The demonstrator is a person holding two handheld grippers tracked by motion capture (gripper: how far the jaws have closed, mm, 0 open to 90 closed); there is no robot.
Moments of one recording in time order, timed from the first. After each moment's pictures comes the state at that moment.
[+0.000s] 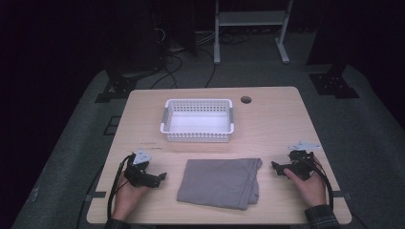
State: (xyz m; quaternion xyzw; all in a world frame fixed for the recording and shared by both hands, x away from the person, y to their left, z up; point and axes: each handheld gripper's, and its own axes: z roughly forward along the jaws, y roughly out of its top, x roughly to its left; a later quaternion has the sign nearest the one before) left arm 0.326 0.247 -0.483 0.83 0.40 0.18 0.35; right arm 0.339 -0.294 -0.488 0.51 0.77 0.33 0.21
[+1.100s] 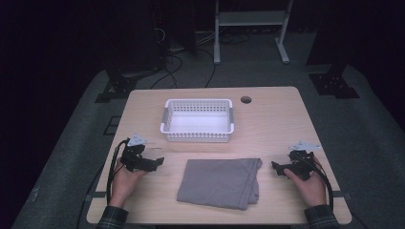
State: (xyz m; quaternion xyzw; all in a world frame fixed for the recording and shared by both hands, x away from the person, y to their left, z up) left arm 0.360 0.254 -0.445 0.81 0.43 0.16 0.36; right arm 0.338 -0.294 -0.488 0.51 0.77 0.33 0.21
